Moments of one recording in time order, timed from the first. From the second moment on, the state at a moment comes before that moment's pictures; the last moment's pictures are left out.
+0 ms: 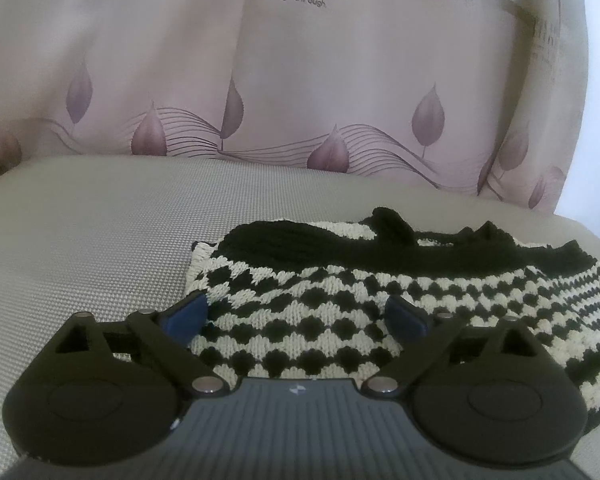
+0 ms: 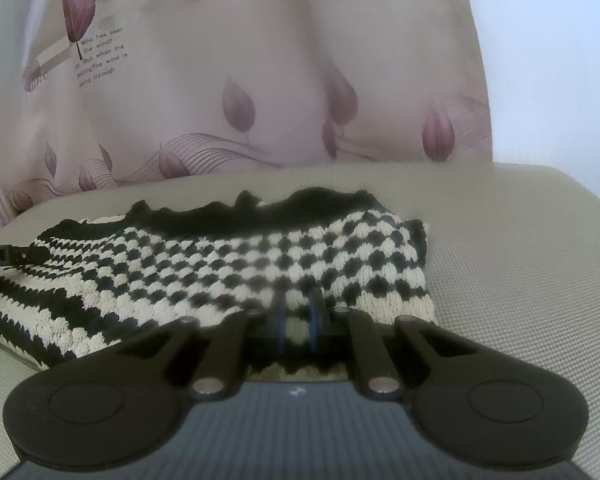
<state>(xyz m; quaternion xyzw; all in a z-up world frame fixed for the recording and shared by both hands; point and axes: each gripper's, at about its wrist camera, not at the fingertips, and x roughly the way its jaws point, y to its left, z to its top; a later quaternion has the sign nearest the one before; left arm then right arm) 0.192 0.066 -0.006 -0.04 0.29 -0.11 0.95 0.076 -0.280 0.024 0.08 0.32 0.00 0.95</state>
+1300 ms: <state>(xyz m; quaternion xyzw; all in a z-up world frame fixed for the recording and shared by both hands) 0.280 0.187 -0.042 -0.27 0.43 -0.34 0.79 0.077 -0.275 0.024 0.06 0.32 -0.01 0.95</state>
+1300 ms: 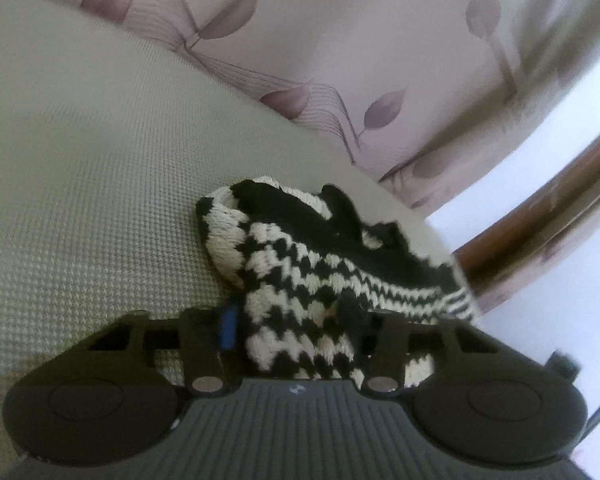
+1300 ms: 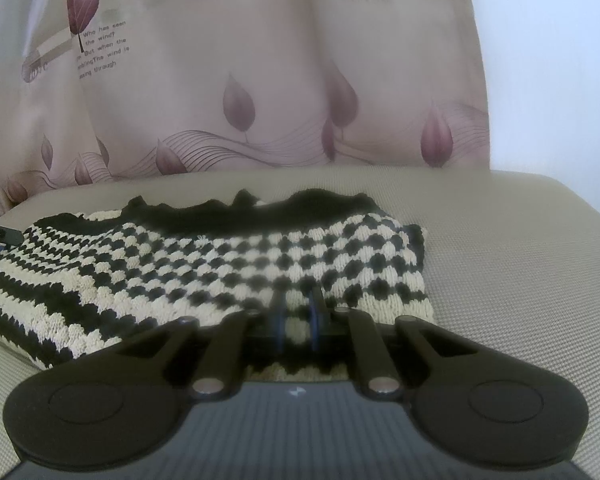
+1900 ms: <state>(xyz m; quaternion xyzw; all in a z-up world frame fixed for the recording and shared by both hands) 0.273 0.162 -0.036 -0.24 0.39 -0.41 0.79 0.077 -0.275 0.024 0.06 0.32 -0.01 0.95</state>
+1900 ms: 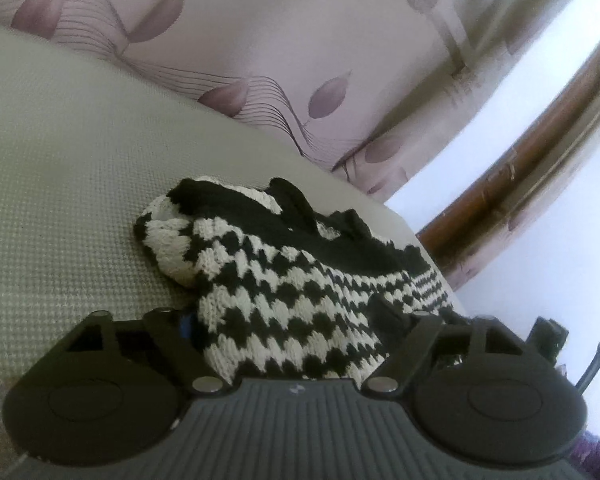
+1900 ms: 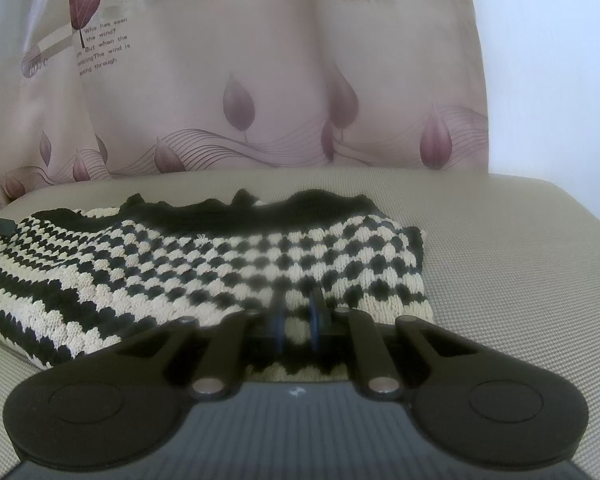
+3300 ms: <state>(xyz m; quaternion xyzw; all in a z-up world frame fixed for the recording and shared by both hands) 0.192 -0.007 0.026 -0.27 0.40 -0.32 0.81 0.066 -0.281 0.031 0.11 0.28 0.04 0.95</state>
